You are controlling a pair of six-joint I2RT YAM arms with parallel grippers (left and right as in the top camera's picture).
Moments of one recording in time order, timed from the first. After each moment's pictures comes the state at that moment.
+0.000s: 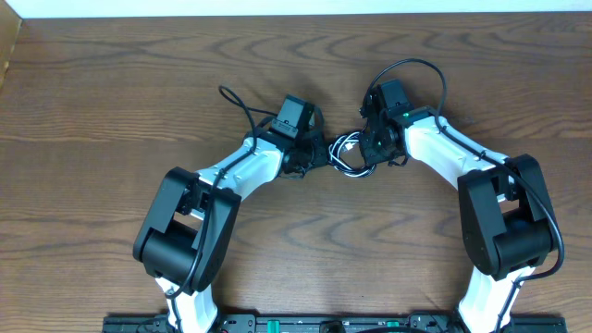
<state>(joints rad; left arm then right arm) -0.47 1.93 1.13 -0.29 0.32 -0.71 0.35 1.98 1.25 -0.55 -0.08 0.10</state>
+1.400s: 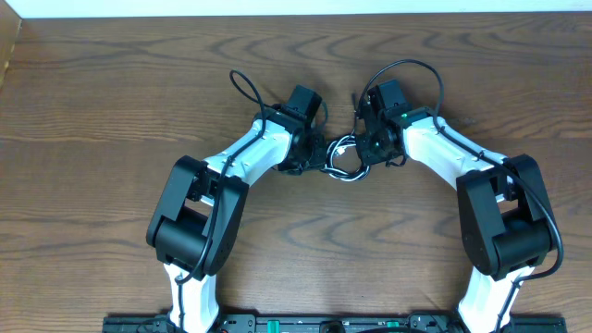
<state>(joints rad) -0.47 2.02 1.31 -0.64 0.23 -0.58 0.36 1.98 1.25 -0.54 -0.13 0.08</state>
